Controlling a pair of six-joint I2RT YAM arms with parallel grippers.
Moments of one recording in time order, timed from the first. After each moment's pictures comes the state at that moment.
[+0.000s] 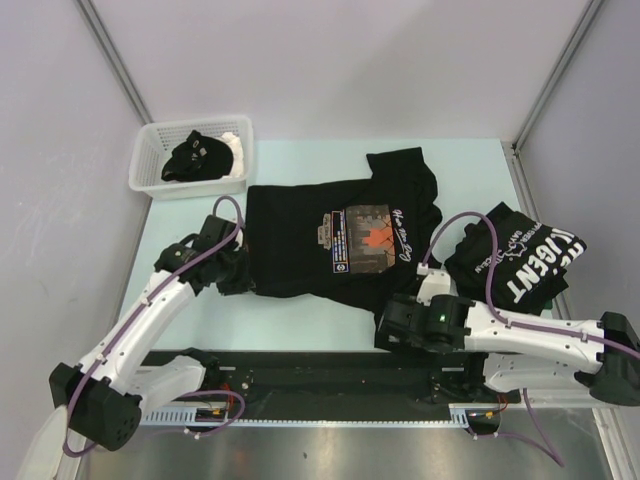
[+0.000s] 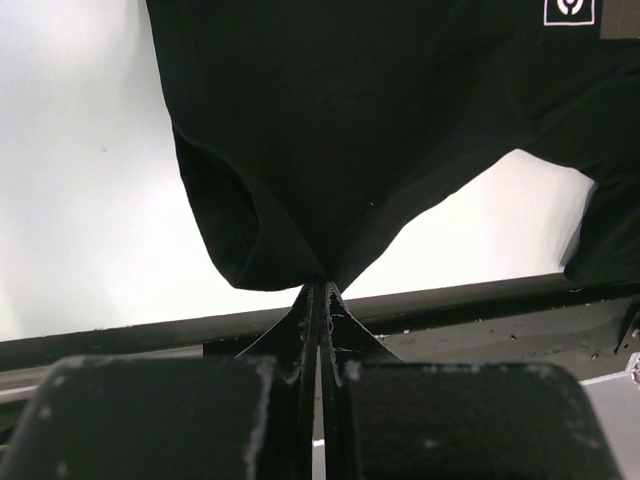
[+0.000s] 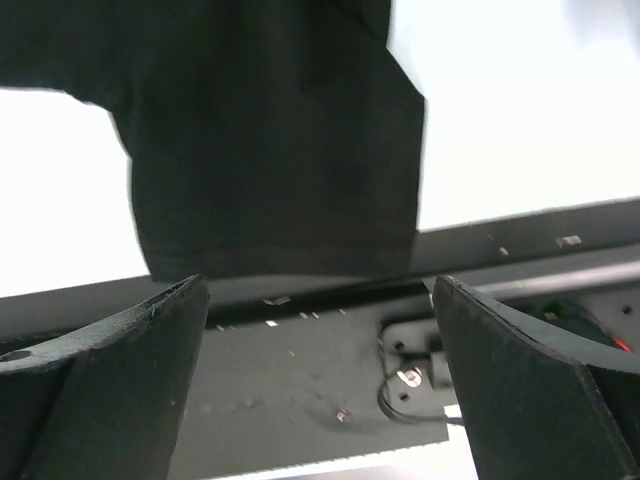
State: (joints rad) left arm -0.40 1.03 0.92 -0.98 0.06 -0.52; right arm 1.26 1.05 0.78 -1.21 0.54 1.37
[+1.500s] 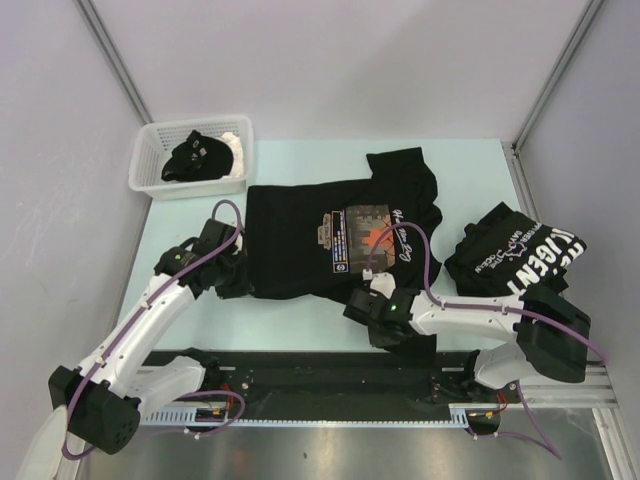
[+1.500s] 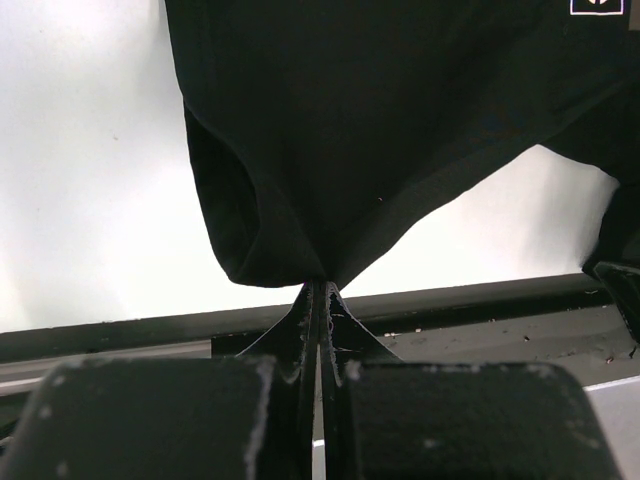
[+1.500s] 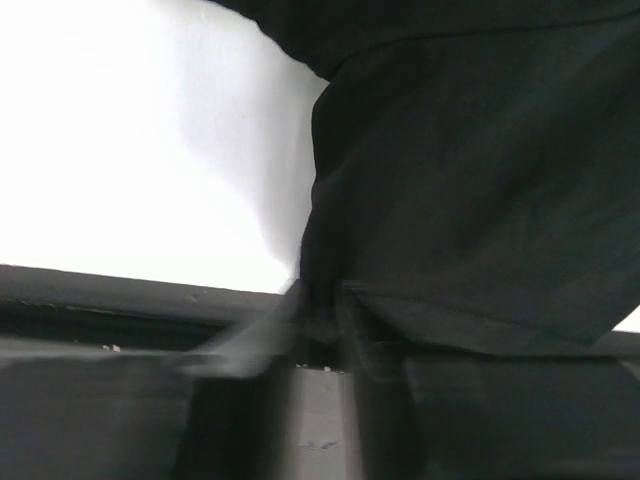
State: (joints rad) left arm -0.40 1.01 0.90 -0.99 0.04 -0.52; right arm 1.17 1.41 0.78 -0.73 0.29 0.99
